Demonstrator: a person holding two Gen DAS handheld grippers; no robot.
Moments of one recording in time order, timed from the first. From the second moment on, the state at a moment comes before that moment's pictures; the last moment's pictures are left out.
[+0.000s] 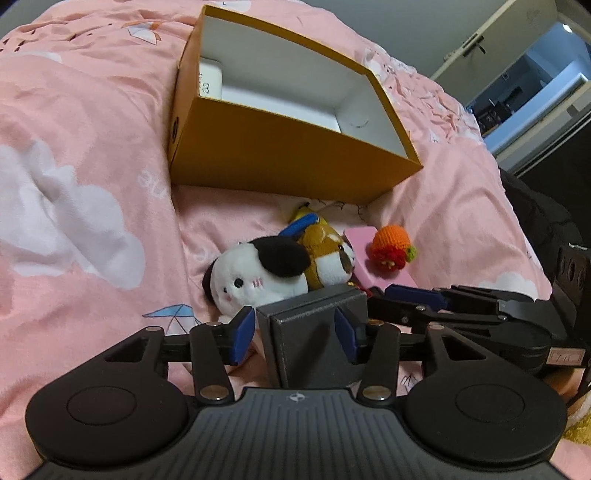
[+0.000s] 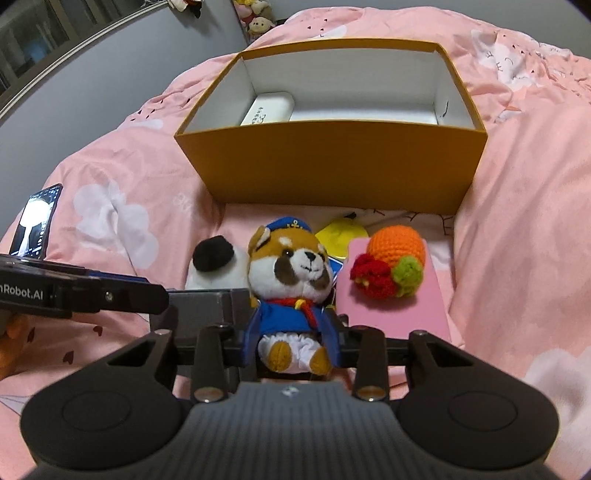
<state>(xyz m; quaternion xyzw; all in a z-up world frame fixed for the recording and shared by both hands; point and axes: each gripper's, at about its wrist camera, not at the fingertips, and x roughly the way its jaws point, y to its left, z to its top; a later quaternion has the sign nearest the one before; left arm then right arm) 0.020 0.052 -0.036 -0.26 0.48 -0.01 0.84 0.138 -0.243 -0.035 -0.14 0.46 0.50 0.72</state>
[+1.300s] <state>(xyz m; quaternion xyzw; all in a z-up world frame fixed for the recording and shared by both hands) 0.017 0.065 -0.018 -0.26 0.40 0.04 0.88 0.142 -0.211 -0.076 -0.19 0.52 0.49 0.67</state>
